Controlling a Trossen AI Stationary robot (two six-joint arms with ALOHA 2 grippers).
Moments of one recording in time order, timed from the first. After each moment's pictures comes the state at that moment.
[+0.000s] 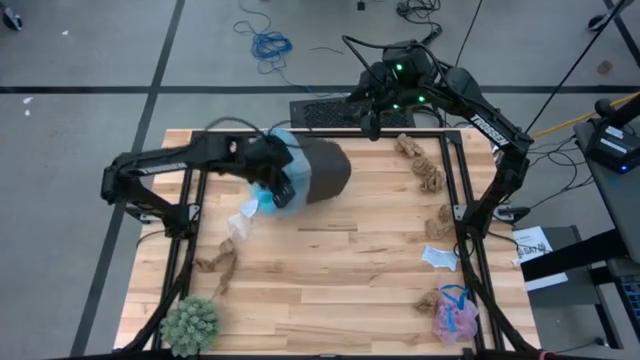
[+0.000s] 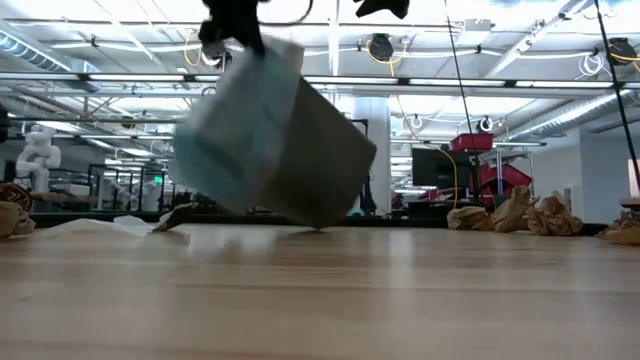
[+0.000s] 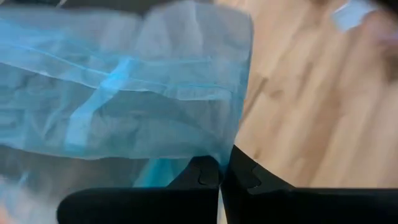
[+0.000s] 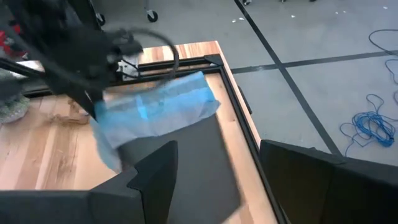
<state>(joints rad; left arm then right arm) 0.17 1.41 1.56 -1.10 -0.04 -0.41 -0.51 1.68 2.14 -1.03 -0.24 -0.17</state>
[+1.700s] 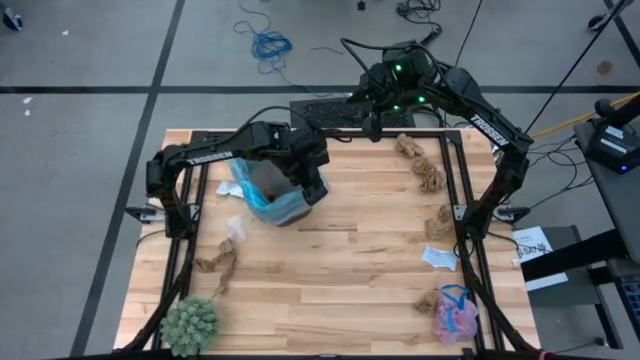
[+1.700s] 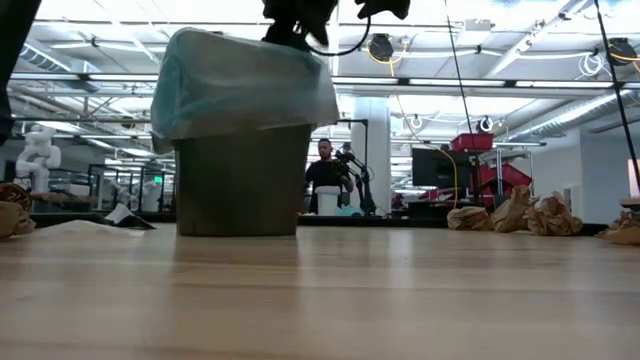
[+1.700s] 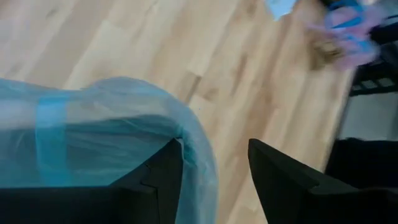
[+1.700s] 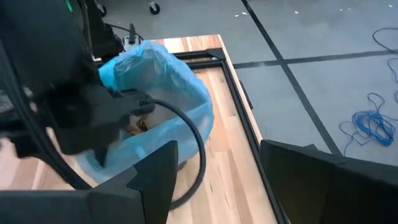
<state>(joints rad) 0.22 1.76 1.87 -1.13 0.30 -0.39 -0.52 1.68 2.14 -1.06 -0.24 -0.20</state>
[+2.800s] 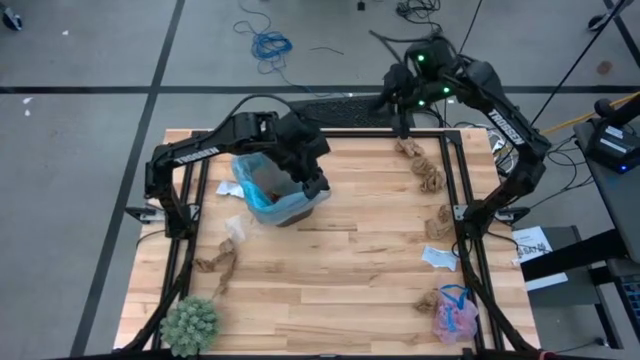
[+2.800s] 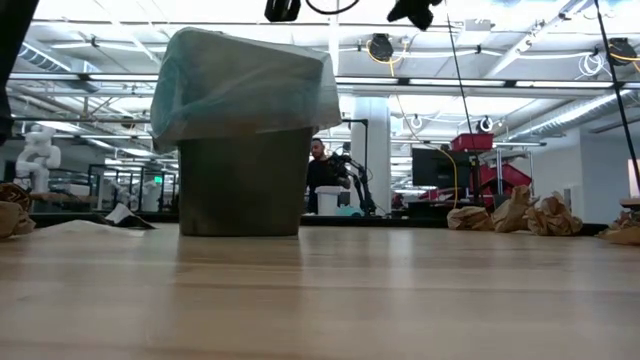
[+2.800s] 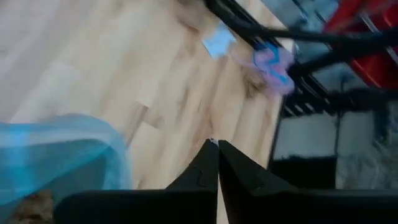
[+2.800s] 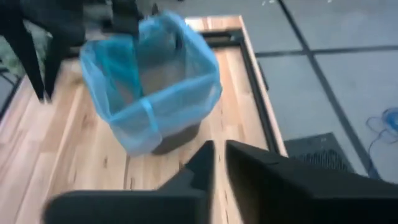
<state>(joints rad) 0.20 1.75 2.06 -1.14 0.36 -0.49 -0.68 1.57 1.99 -1.15 -0.48 -0.38</state>
